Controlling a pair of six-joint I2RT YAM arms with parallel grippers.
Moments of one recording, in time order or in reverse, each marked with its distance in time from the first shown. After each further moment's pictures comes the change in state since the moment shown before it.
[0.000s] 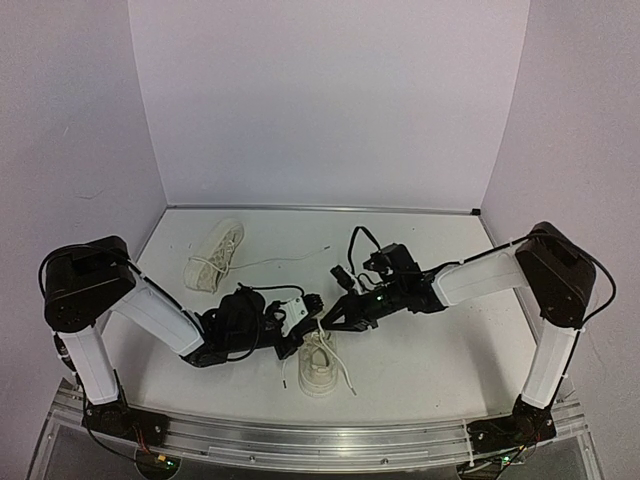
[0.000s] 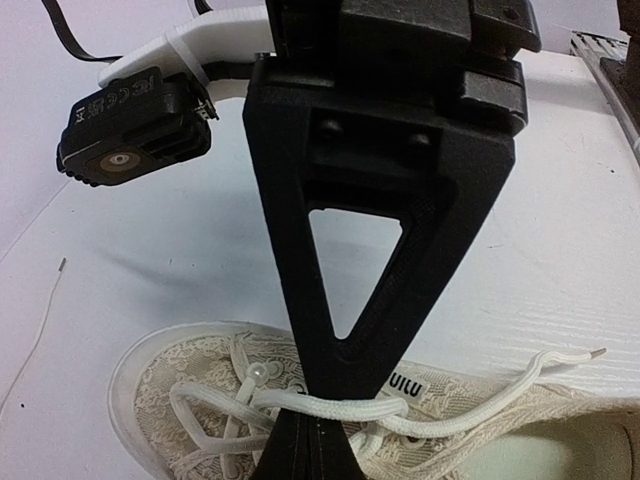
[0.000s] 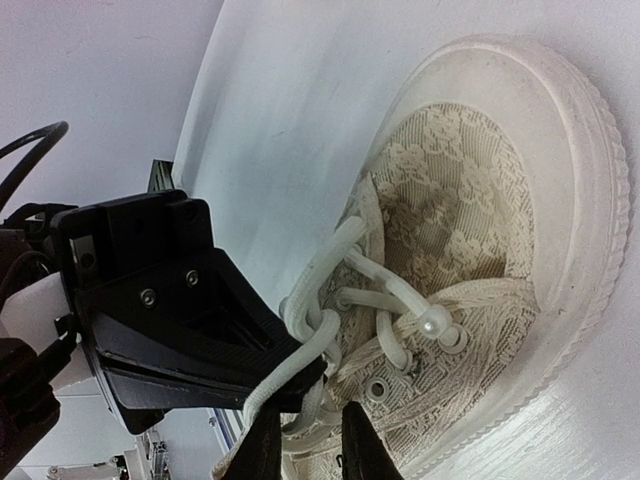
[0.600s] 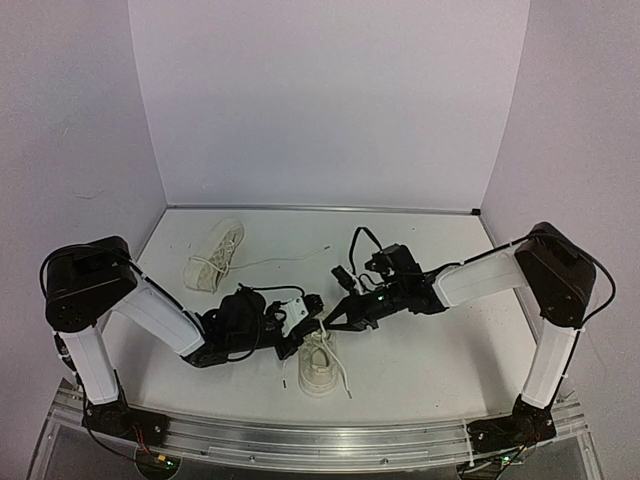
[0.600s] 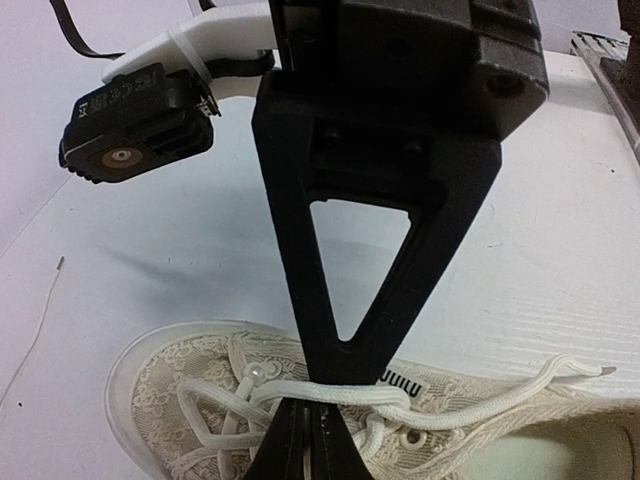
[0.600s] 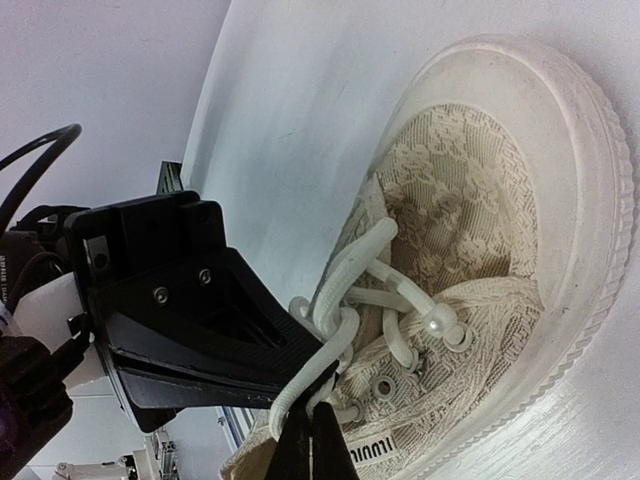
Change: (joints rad) left arm -0.001 0.007 0.001 0.007 -0.002 -0.005; right arm -0.006 0.000 -0.011 0.027 -0.020 0.022
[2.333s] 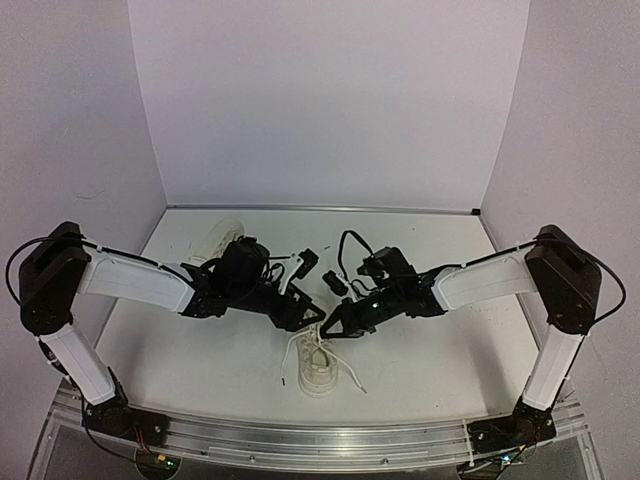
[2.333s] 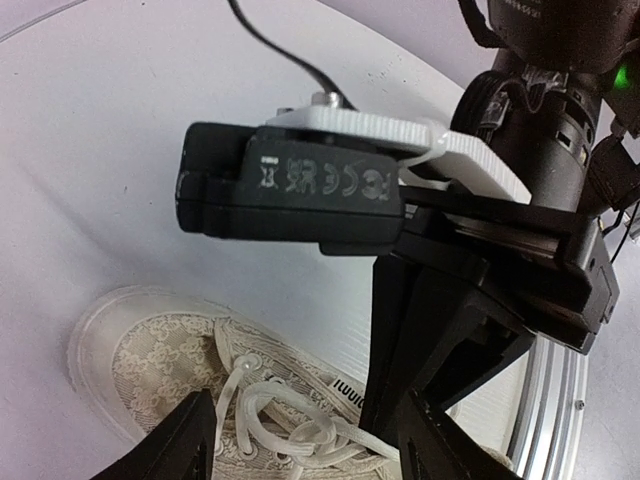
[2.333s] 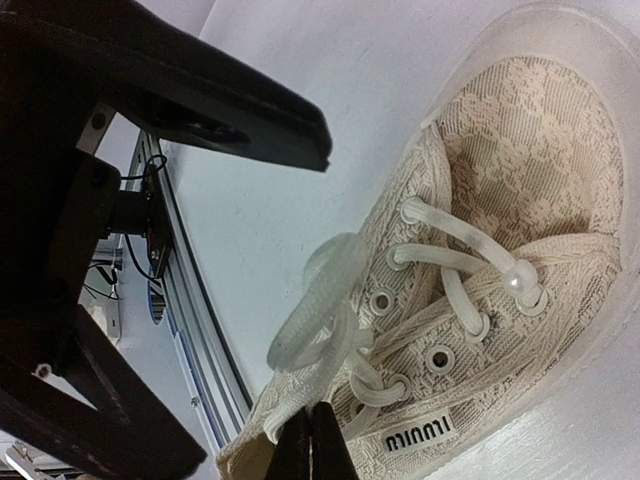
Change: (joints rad) left arm 0.139 -0.162 0.261 -0.641 0.294 -0.412; right arm 0.074 -0.048 0.013 -0.111 0.084 -0.104
